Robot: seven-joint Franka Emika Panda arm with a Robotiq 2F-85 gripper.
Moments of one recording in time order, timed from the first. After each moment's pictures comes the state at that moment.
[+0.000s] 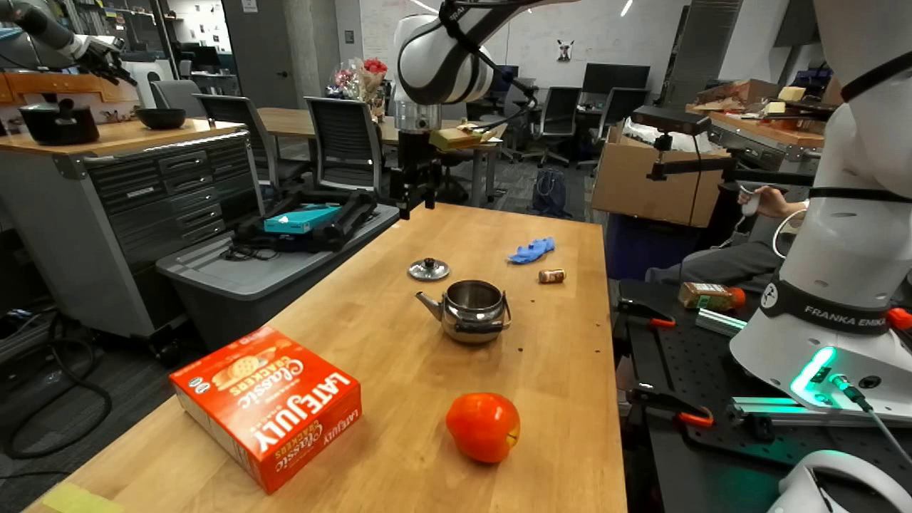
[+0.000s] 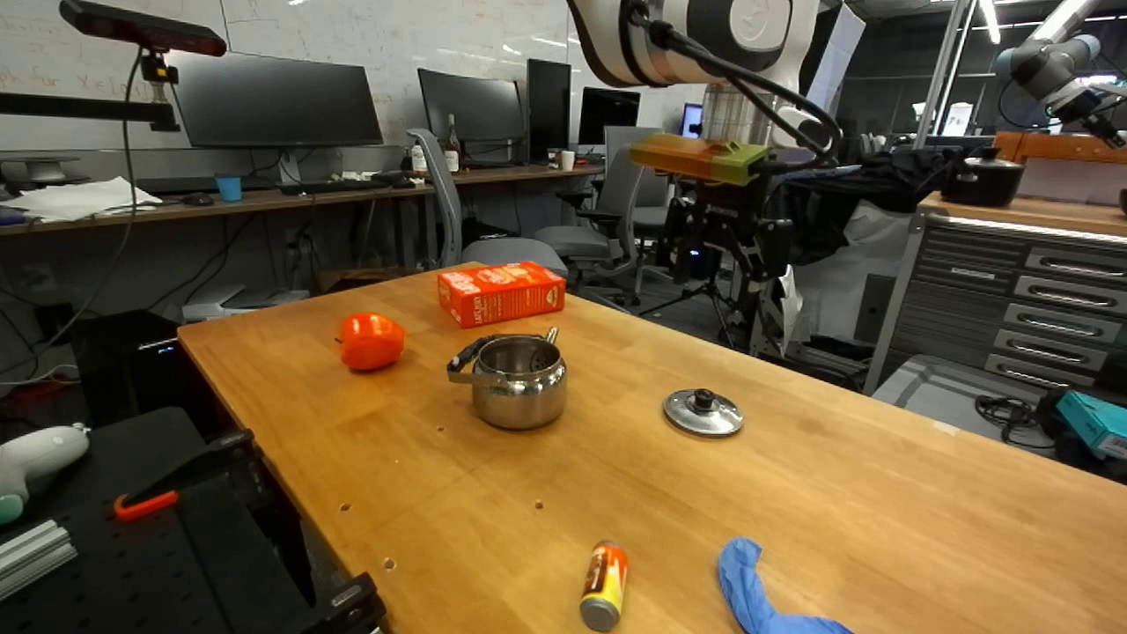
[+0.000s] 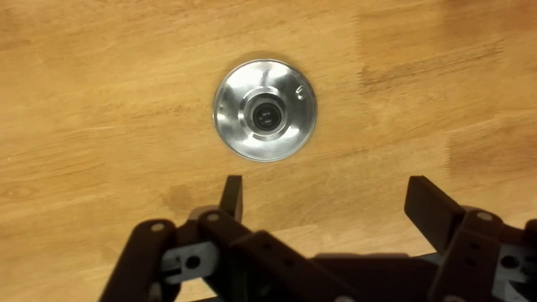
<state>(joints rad) -0.13 0.52 -0.05 -1.75 0.06 2.27 -0.03</state>
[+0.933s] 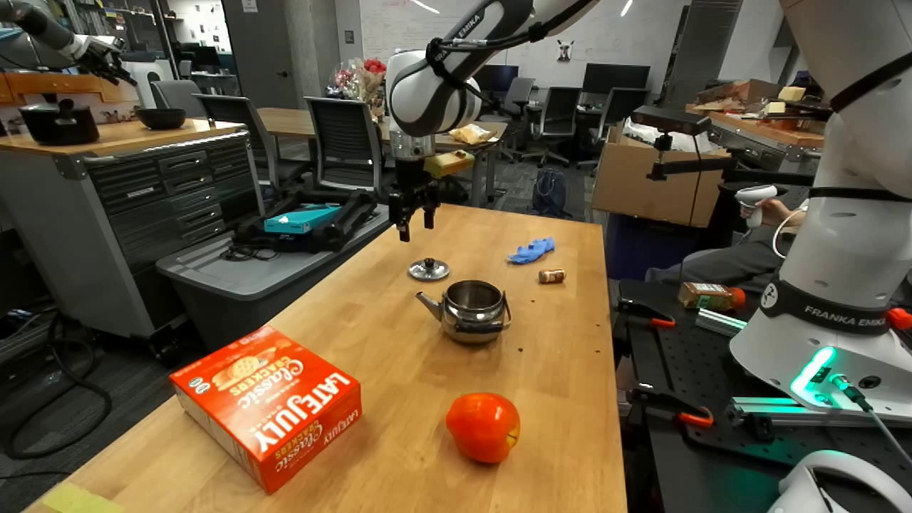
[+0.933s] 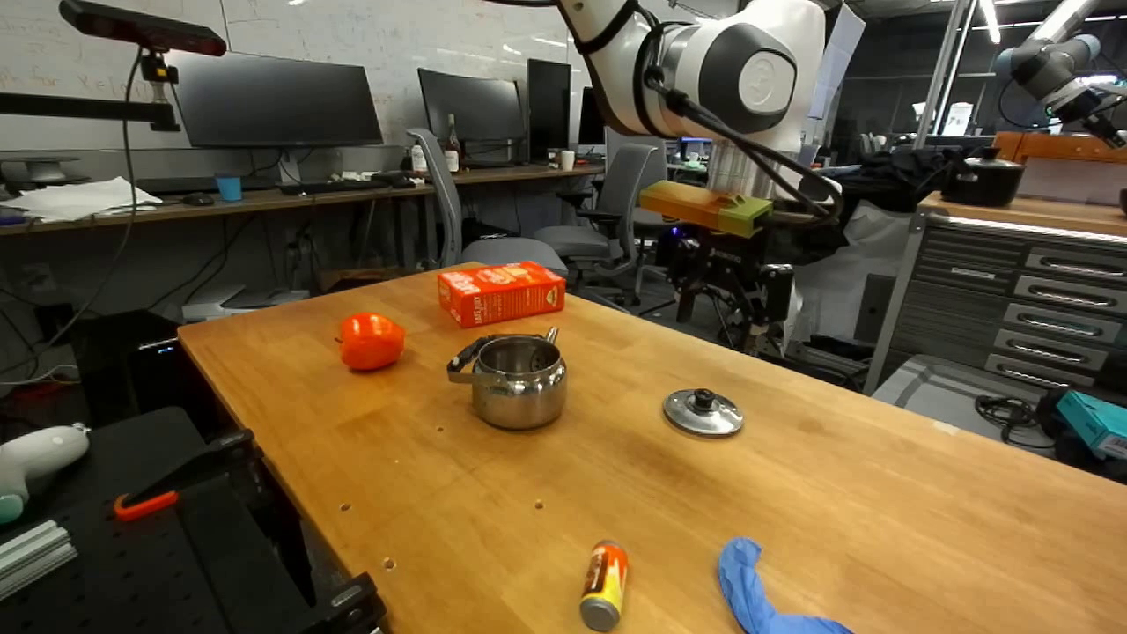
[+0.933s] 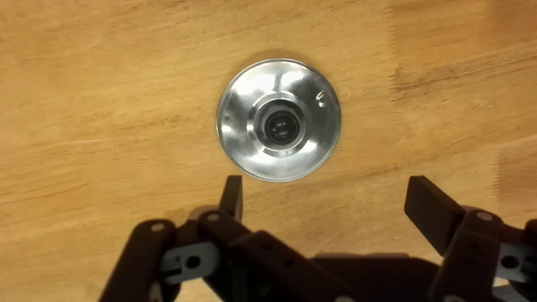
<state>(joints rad) -0.13 0.65 -0.06 -1.66 0.06 2.26 -0.03</state>
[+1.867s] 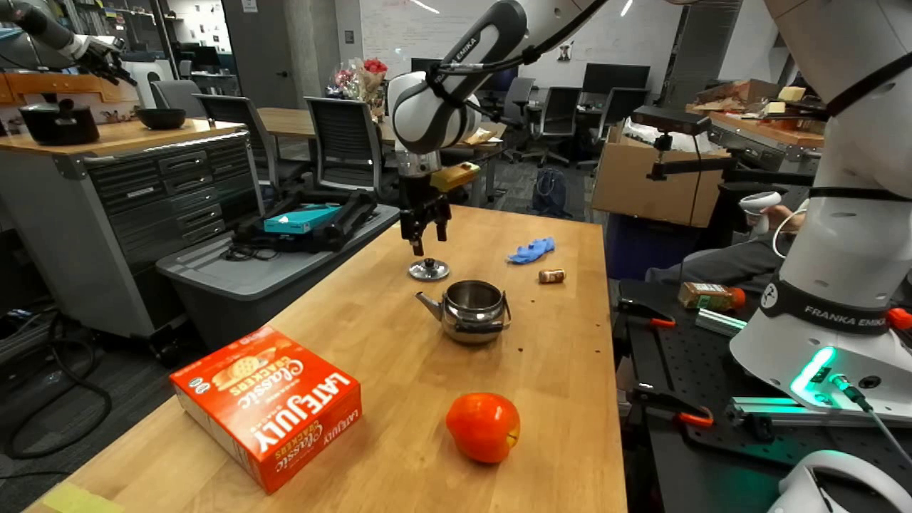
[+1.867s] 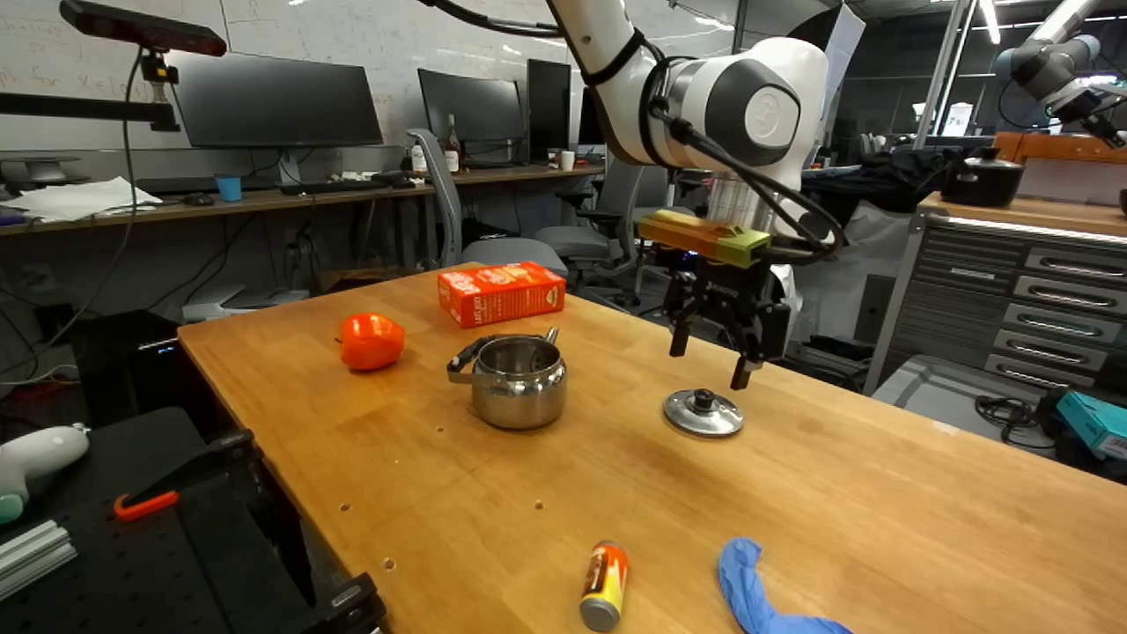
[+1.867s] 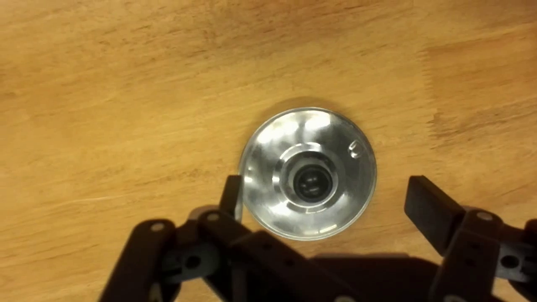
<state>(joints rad) -0.13 0.71 -0.08 -1.65 0.04 2.20 -0.01</state>
